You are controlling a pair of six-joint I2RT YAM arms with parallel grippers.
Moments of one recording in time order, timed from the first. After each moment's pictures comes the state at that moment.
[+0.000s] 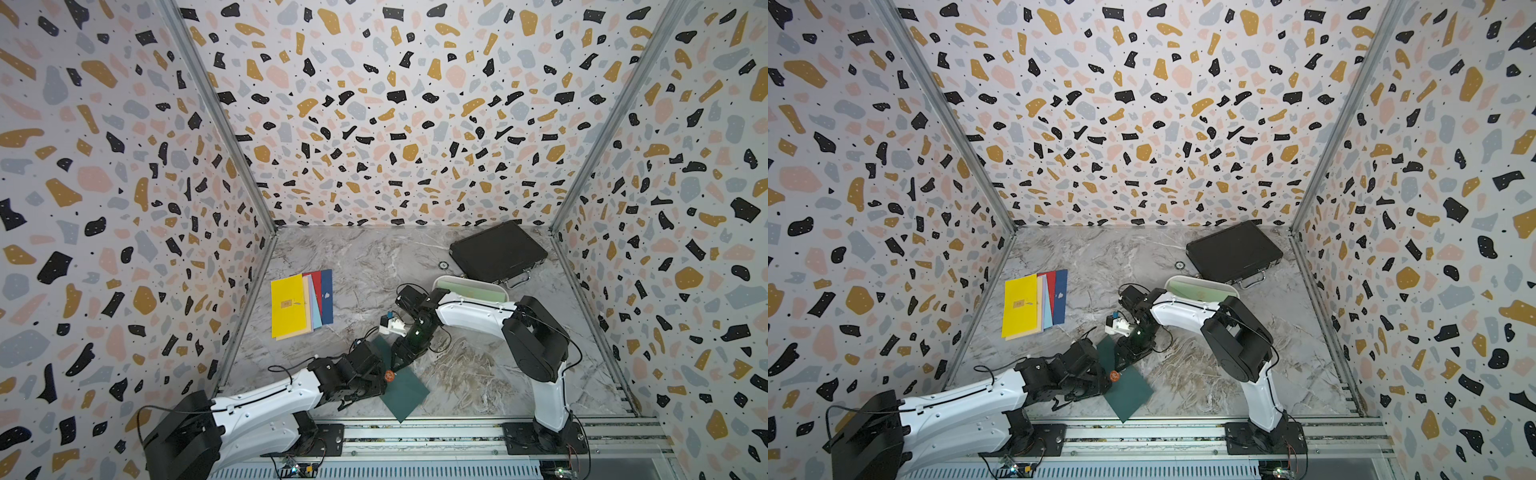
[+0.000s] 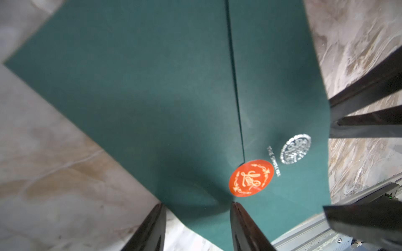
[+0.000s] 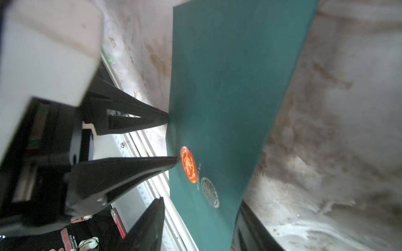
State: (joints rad) left arm -0.90 1.02 0.40 -0.49 0.09 -1.03; right arm 0.90 2.00 1.40 -0.80 -0.74 0.10
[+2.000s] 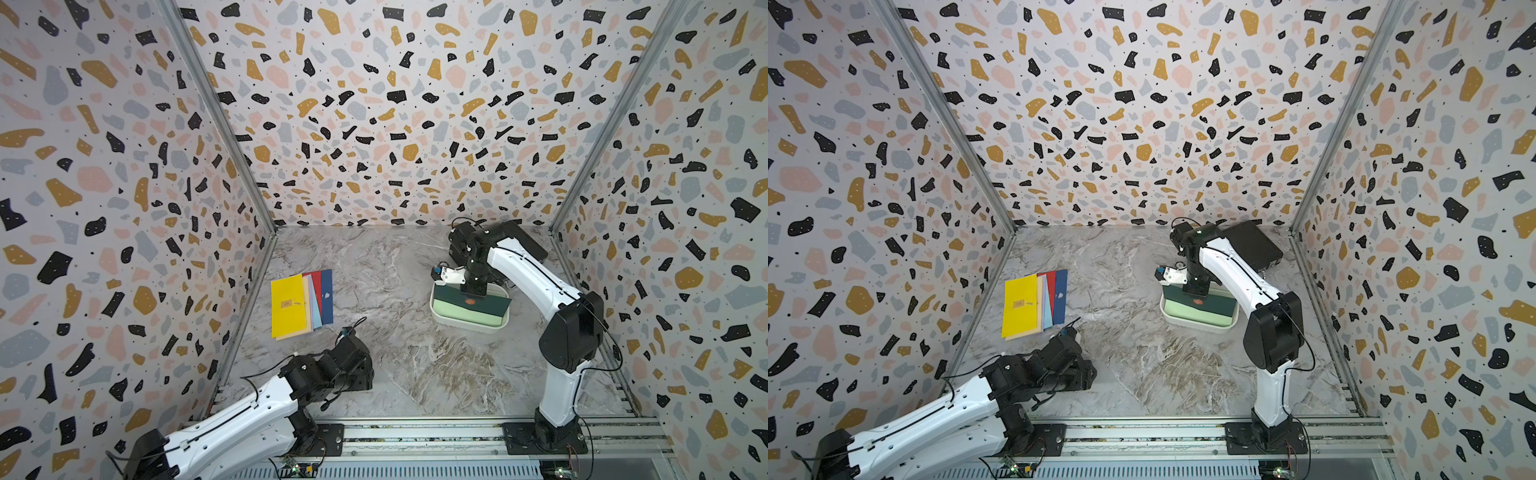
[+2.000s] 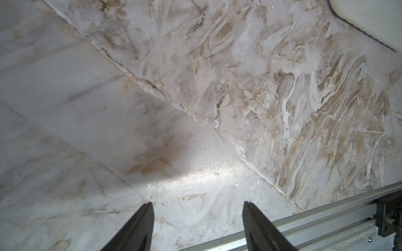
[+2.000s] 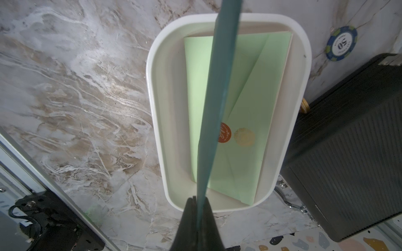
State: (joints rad) left arm -0.85 0.80 0.54 -0.83 -0.06 -0.83; right arm 0.52 1.91 1.86 -1.44 0.04 -0.85
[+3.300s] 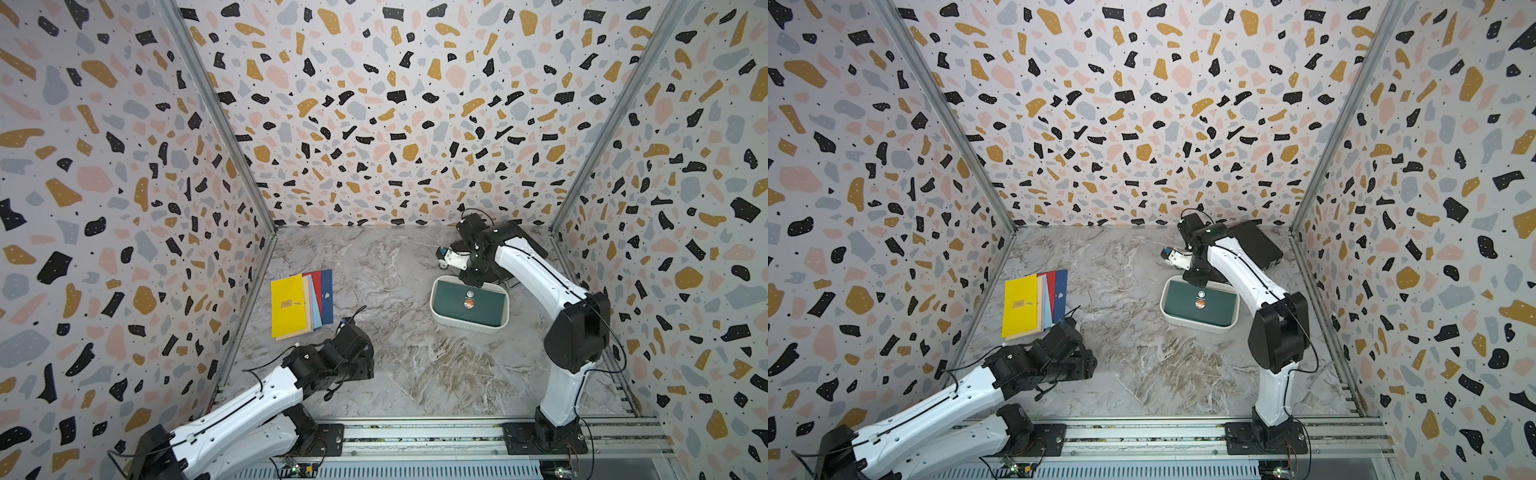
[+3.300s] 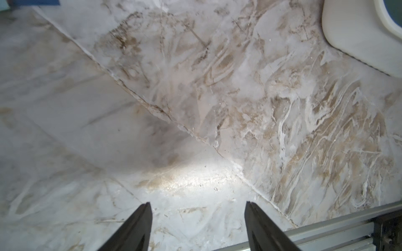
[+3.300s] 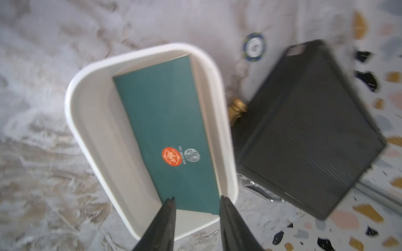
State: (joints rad) left arm -0.73 0.92 0.65 -0.83 -0.09 -0.77; right arm 0.47 1.81 1.78 -1.14 0.12 -0.62
